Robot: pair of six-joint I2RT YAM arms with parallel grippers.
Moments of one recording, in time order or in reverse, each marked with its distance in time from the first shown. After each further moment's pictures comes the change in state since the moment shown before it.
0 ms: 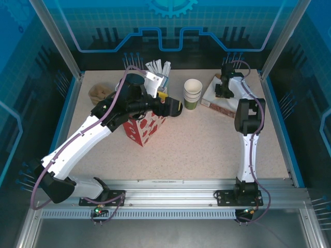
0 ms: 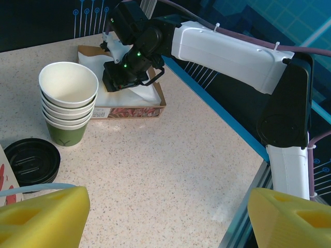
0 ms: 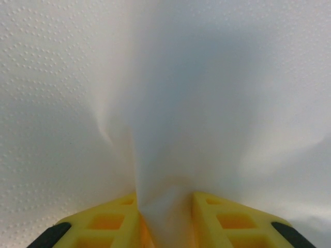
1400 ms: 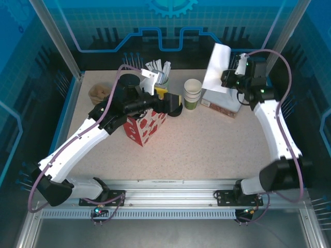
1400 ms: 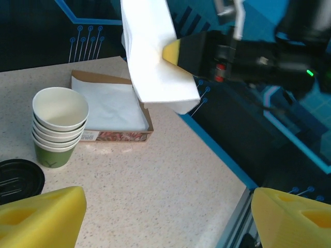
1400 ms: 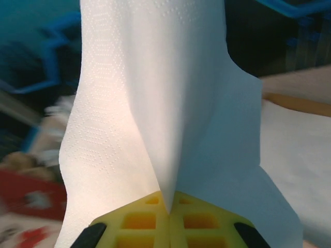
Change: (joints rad) left arm -0.002 -0.032 -0.032 0.133 -0.010 -0.119; right arm 0.087 -1.056 -0.662 0.367 -0.346 0.167
